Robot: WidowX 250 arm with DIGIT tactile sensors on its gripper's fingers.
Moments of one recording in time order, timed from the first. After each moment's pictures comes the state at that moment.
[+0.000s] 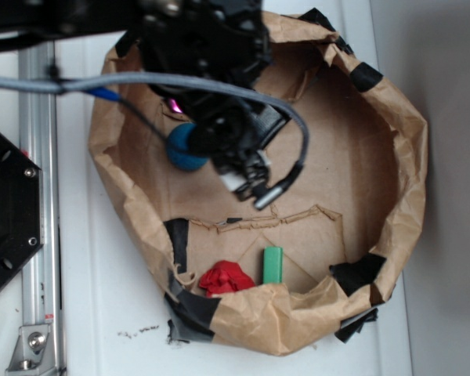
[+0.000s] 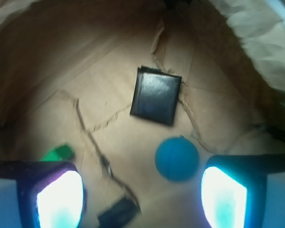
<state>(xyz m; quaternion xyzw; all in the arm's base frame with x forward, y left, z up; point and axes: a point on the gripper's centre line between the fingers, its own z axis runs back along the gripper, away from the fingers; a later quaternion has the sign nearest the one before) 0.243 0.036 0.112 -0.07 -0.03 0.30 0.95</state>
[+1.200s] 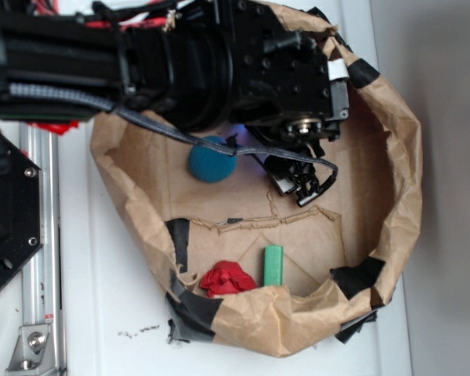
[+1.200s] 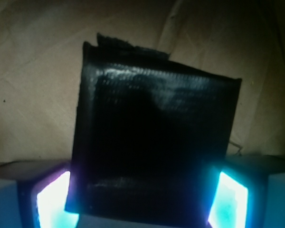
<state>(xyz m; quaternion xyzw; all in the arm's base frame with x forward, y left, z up) 0.277 0.050 0.013 0.04 0.00 0.25 0.97</state>
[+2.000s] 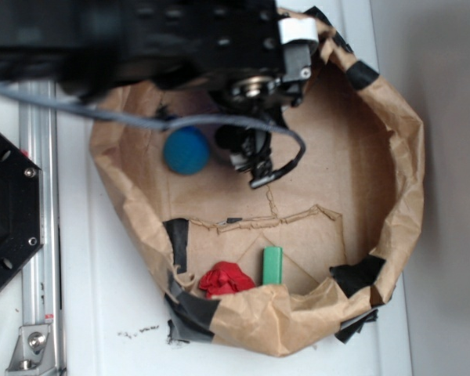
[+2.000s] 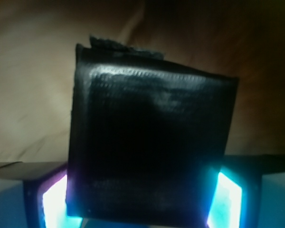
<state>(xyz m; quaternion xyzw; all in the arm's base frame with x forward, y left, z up) 0.251 0.055 0.089 0.07 -0.04 0.13 0.99</state>
